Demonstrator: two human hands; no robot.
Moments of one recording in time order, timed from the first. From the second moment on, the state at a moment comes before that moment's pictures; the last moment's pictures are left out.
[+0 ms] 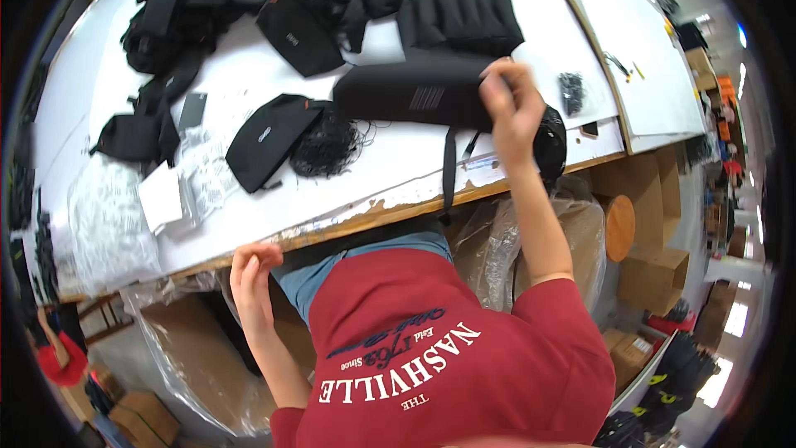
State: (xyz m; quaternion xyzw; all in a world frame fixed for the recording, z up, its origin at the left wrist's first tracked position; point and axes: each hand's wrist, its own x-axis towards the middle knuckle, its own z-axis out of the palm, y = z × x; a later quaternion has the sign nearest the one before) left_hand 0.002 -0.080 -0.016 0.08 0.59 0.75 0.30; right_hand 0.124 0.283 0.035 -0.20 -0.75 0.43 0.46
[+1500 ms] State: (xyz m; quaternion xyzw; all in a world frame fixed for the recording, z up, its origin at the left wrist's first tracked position) left_hand -0.131 -0.110 -0.051 0.07 0.92 0.31 -0.23; right_hand 0.034 0.325 -0.064 -0.24 -0.84 0.46 0.18
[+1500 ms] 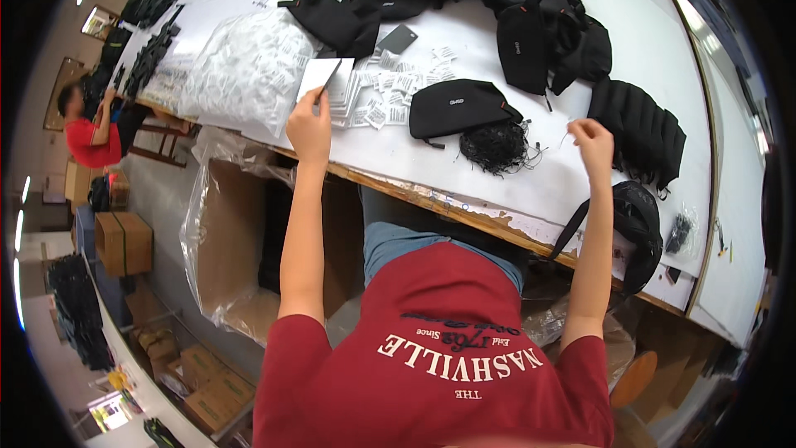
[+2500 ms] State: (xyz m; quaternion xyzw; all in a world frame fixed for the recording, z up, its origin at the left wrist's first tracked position) left_hand -0.065 -0.047 -0.035 0.31 0.83 0.47 -0.07; right_hand 0.074 0.201 0.019 -0.11 -0.63 0.77 0.01
